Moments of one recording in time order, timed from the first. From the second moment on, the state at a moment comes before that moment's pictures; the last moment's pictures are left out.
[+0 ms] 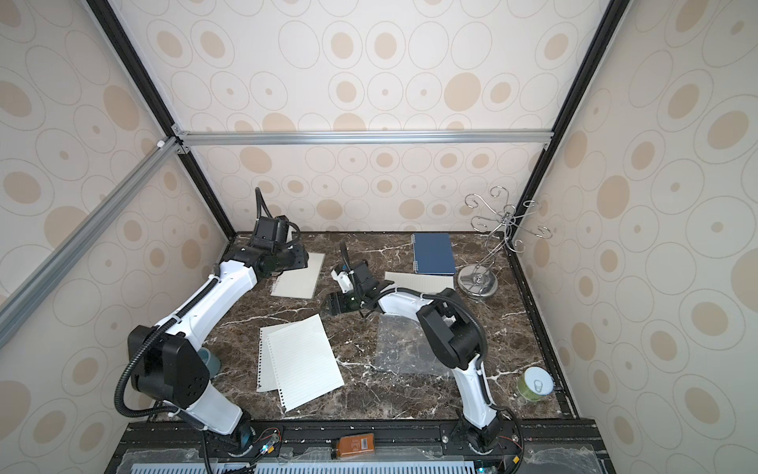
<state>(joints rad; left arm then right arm) -0.30 1.61 1.43 -0.63 -0.09 -0.36 0.70 2.02 1.40 -0.13 -0.42 0.42</state>
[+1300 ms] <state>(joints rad) -0.76 2.49 2.13 -0.59 0.13 -0.37 -0.20 1.51 0.67 -0.21 -0.54 0.45</state>
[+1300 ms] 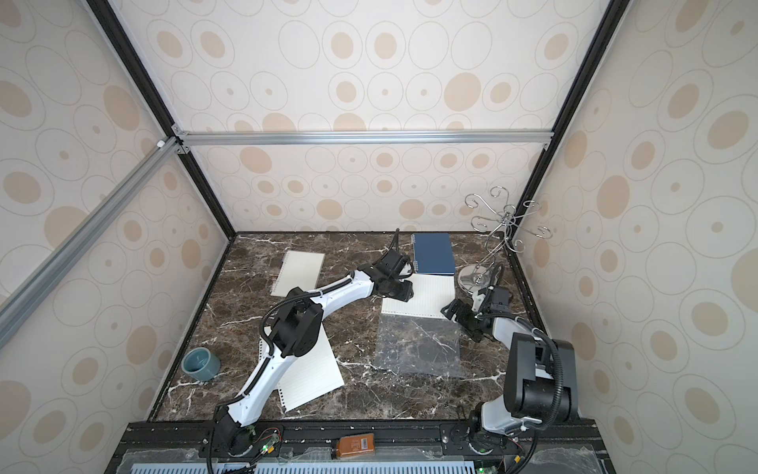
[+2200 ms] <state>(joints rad) -0.70 2.46 2.05 -0.55 0.12 -0.34 0.02 1.32 0.42 -0.05 -0.70 0.62</state>
